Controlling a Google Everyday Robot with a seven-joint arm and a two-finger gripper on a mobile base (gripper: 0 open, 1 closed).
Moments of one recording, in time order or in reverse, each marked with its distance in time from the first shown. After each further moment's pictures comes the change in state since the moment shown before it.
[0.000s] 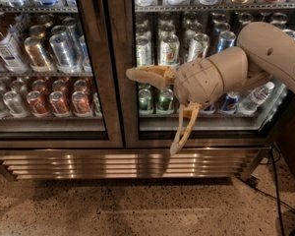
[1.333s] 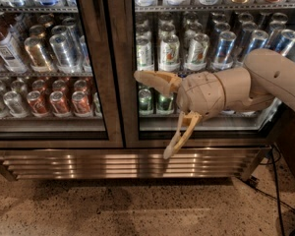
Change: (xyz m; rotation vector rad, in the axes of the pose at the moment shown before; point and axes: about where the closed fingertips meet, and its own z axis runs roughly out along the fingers) arm 0.008 -0.002 -0.001 0.144 -0.114 0.041
